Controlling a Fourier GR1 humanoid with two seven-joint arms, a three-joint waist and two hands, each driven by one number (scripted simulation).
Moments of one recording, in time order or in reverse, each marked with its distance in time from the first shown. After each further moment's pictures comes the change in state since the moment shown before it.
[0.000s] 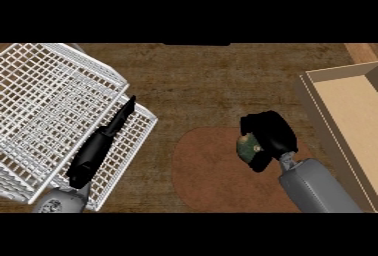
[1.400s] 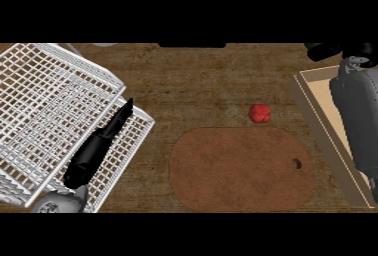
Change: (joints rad) left arm 0.024 -0.004 0.017 -0.009 0.029 -0.022 0.018; right arm -0.495 -0.080 -0.519 0.287 0.110 -0.351 0.472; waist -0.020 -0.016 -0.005
